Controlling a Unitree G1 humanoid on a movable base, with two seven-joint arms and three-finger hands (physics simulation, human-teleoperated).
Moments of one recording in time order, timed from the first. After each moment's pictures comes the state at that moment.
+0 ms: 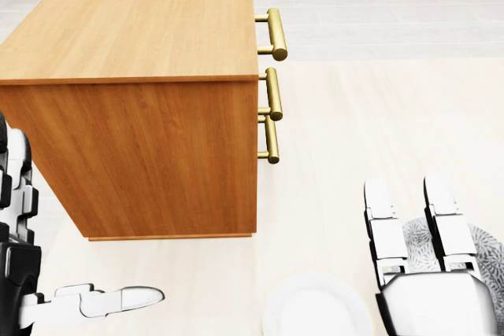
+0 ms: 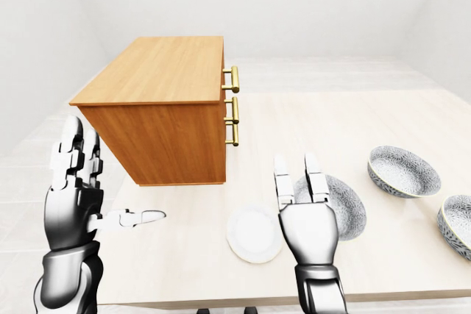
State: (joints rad) left arm 0.25 -0.01 0.03 -0.65 0.20 -0.09 0.01; right arm 0.46 -0.03 0.00 -0.56 -1.60 -0.09 -0.20
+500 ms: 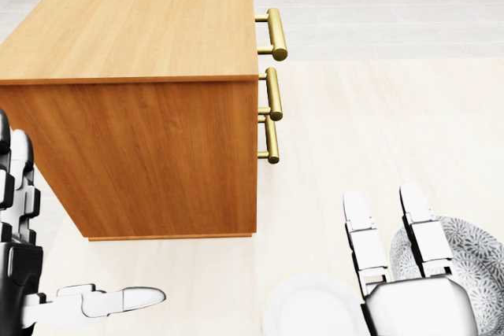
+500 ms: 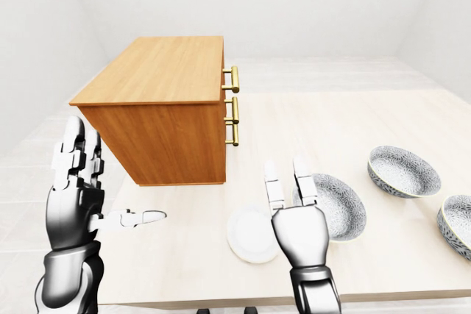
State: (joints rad) left arm 0.25 -0.01 0.03 -0.65 0.20 -0.09 0.01; right arm 0.46 -0.07 0.06 -0.51 -1.62 -0.09 -0.21
